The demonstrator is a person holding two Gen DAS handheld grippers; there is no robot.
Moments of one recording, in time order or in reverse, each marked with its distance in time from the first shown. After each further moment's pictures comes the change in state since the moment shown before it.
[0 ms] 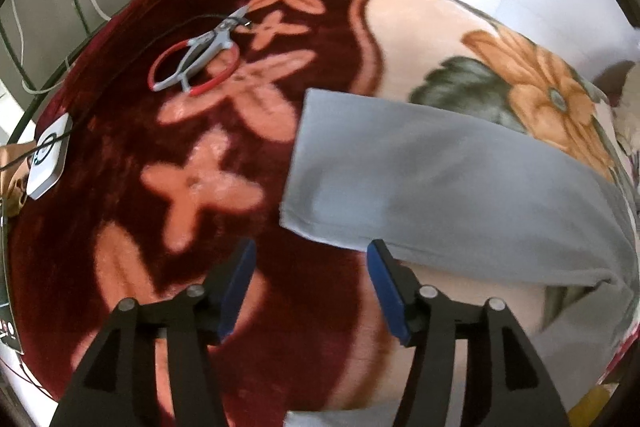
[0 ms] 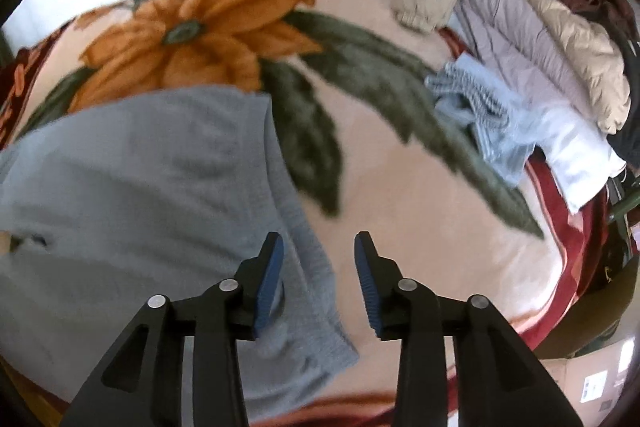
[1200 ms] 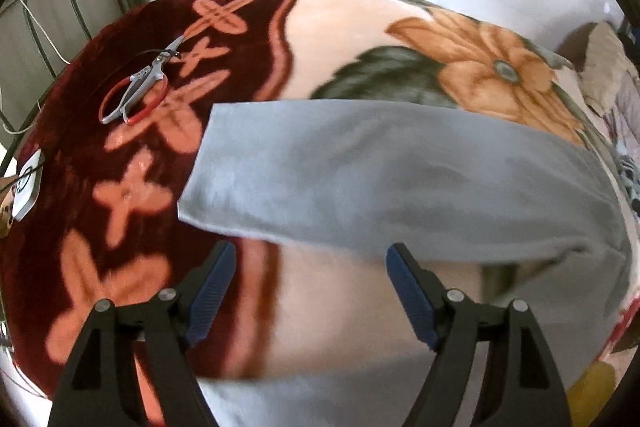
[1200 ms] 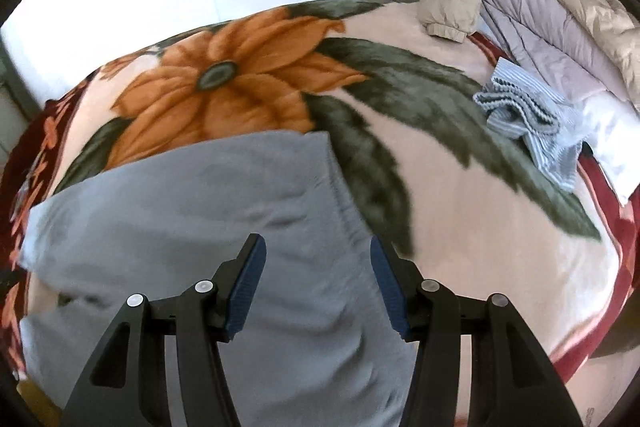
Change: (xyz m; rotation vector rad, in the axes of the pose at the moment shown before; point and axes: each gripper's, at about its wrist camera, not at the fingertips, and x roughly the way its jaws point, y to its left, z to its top) left arm -0.026 -0.076 -0.025 0.117 -0.051 -0.056; right arm 0.002 0.017 0.012 0.101 -0.077 0.185
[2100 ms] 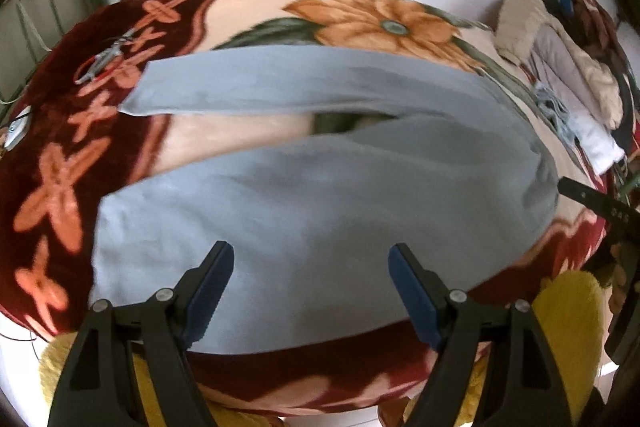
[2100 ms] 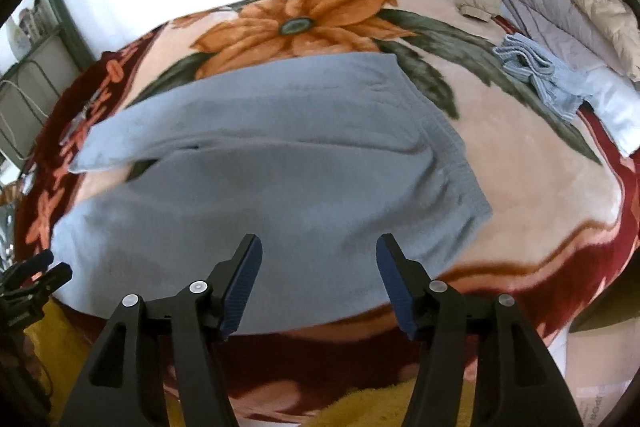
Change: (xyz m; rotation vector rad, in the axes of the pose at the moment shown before) left arm -0.091 -0.097 -0.132 0.092 0.003 -0.167; right arm -0.080 0.046 -0.124 -0.067 0.042 0.090
